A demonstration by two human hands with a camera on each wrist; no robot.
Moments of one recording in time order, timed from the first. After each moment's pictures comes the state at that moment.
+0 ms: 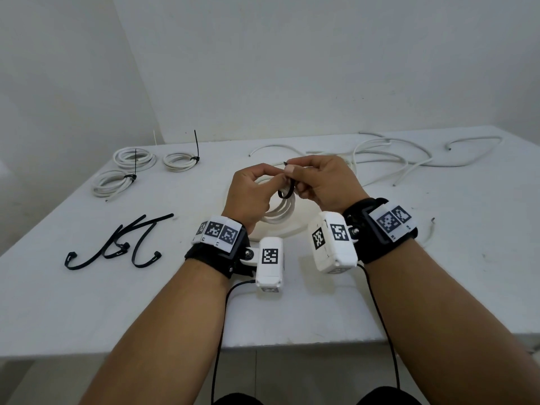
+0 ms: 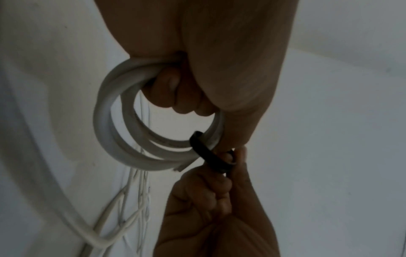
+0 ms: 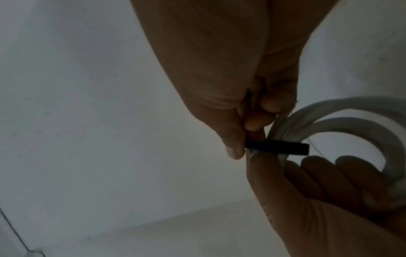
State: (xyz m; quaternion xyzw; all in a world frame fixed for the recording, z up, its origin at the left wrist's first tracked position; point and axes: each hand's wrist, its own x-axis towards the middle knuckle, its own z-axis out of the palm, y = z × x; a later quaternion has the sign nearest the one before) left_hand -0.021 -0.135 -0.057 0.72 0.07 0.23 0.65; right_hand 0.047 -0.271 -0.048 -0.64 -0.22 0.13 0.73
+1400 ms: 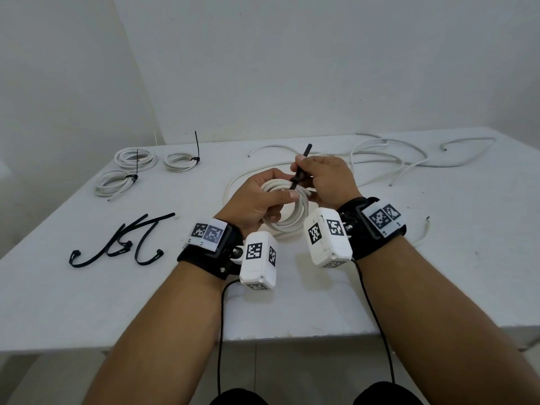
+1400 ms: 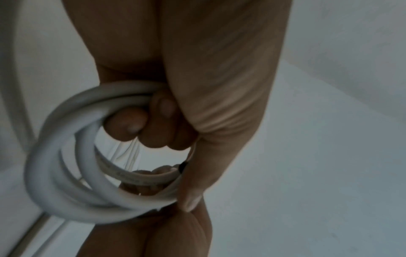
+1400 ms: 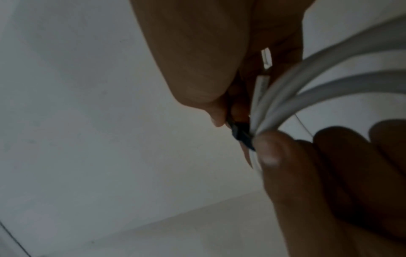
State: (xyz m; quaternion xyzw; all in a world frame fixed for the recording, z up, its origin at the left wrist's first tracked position) left_hand -0.024 -0.130 -0.061 0.66 -0.04 0.04 0.75; right_hand 0.048 -0.268 -0.045 -0.64 -0.14 0.11 0.74
